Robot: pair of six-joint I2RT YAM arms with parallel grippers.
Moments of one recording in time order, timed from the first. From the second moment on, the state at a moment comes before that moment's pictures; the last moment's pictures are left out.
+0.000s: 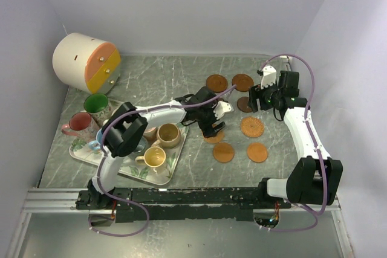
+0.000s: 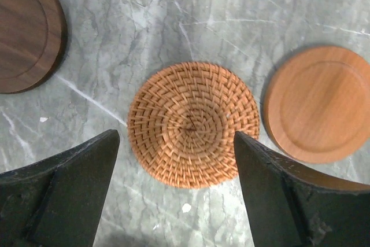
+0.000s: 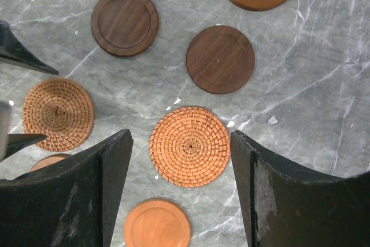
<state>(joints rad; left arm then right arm) -0.89 2.14 1.55 -0.31 0.31 0.29 -0.07 1.29 1.04 -0.50 -0.37 -0.34</state>
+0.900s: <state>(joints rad) -0.90 2.04 1.37 -0.25 0.36 0.56 -0.07 1.31 1.04 -0.50 -0.38 -0.36</state>
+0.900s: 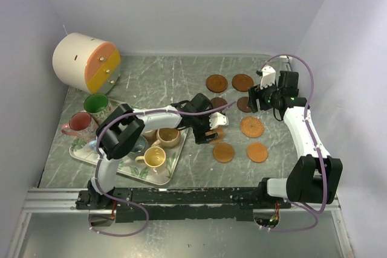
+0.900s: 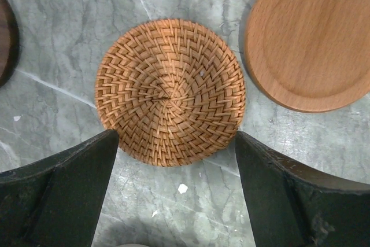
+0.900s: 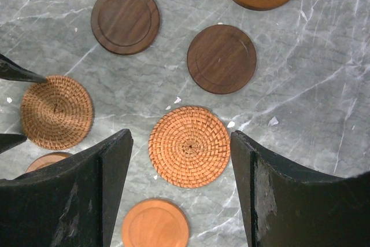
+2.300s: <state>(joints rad) -0.90 2.18 1.54 -0.23 0.35 0.51 -0.07 1.34 1.04 -0.50 -0.37 -0.36</state>
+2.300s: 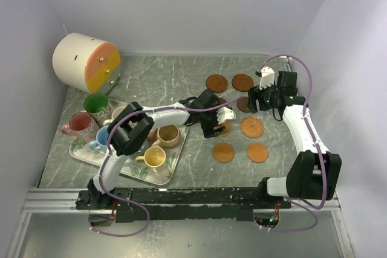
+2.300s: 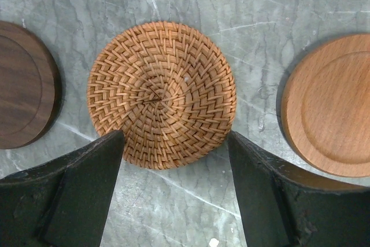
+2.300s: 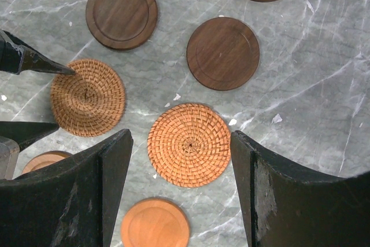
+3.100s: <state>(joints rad) -0.91 2.15 1.56 -0.31 0.36 0.51 -0.07 1.34 1.04 -0.50 -0.37 -0.36</state>
